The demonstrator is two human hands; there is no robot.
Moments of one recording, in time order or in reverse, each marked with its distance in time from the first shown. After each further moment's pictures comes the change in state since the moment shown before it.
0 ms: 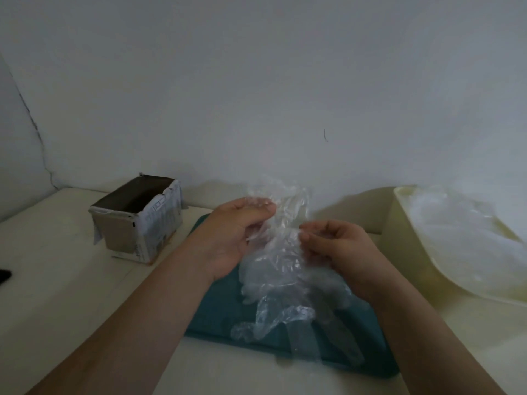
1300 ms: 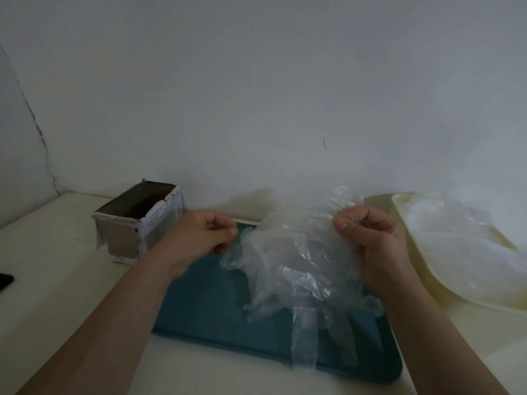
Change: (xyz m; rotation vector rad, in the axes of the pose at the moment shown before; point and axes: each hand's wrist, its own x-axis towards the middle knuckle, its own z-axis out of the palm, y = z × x) left_hand 0.021 -0.004 -0.073 0.517 0.144 0.136; right_hand -0.013 -0.030 -0.011 0.257 0.190 -0.323
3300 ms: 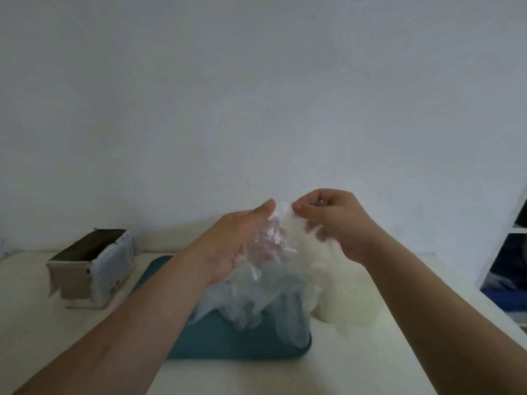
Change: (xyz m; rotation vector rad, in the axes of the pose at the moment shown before) left_hand -0.088 0.132 0.140 -0.245 -0.465 -0.014; right_hand -0.027 -0.131 -0.051 -0.457 -0.013 0.015
